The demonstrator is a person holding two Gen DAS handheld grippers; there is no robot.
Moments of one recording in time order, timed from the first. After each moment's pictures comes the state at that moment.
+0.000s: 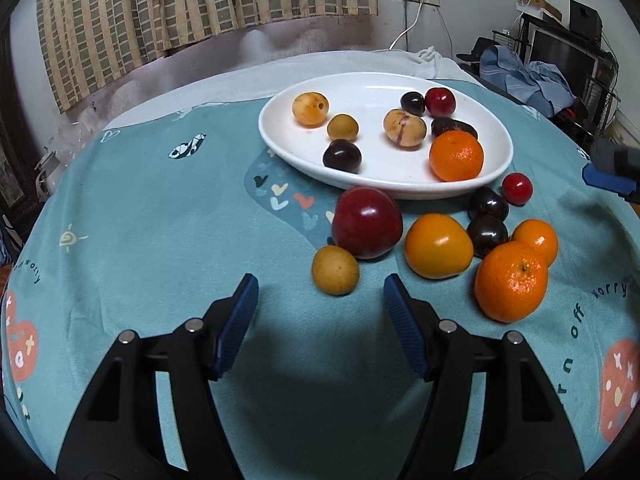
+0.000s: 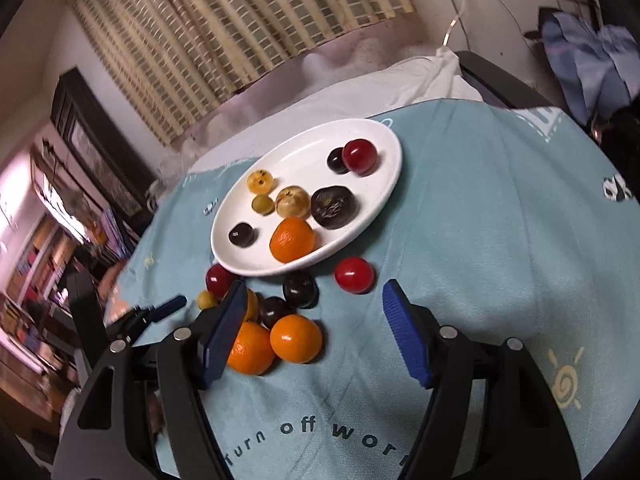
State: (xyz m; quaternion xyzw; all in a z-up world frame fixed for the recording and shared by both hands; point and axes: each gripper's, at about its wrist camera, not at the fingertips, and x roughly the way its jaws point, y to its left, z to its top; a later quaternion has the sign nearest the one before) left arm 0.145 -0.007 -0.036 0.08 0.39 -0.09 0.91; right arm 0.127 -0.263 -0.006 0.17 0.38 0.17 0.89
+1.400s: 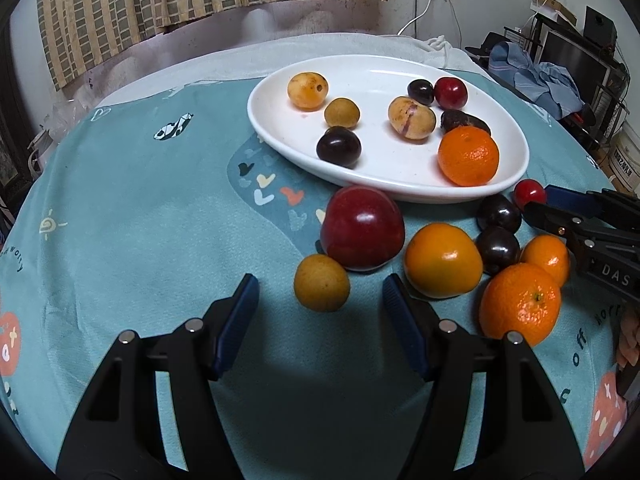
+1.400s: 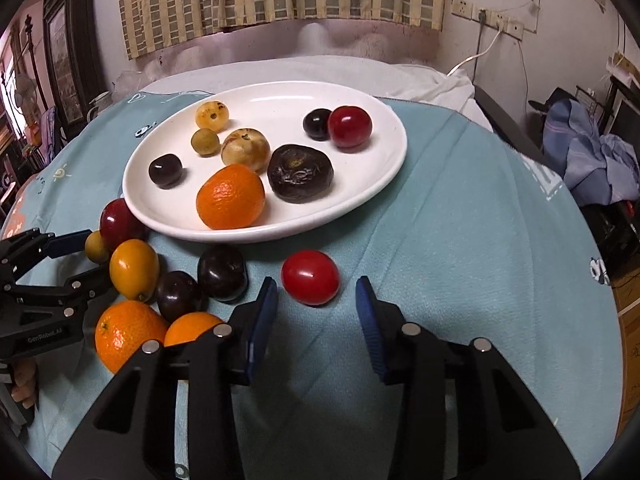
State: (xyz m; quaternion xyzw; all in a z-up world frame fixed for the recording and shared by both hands) left arm 0.166 -0.017 -0.046 0.06 0.43 -0.09 0.90; right arm 0.167 -0.219 -0.047 -0.03 0.40 0.10 0.91
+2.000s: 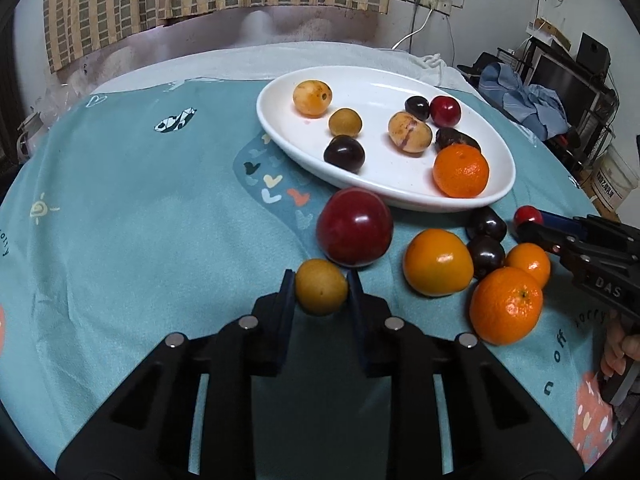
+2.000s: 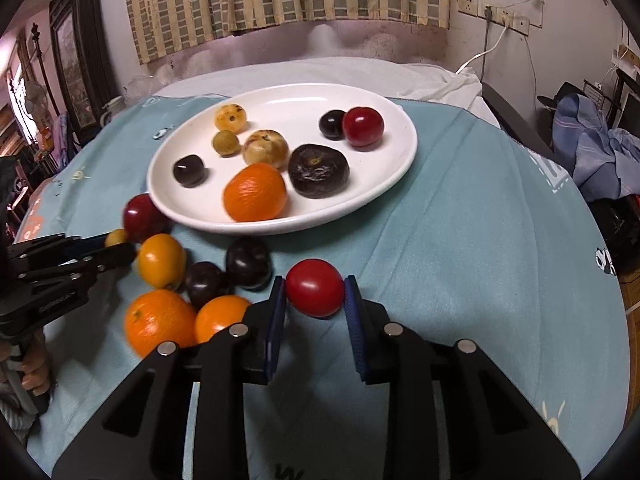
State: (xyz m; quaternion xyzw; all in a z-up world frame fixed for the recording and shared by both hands) left arm 0.159 0.001 -0.042 0.01 0.42 -0.11 0.90; right arm 0.149 -0.219 -0.037 -0.02 0.40 0.12 0.91
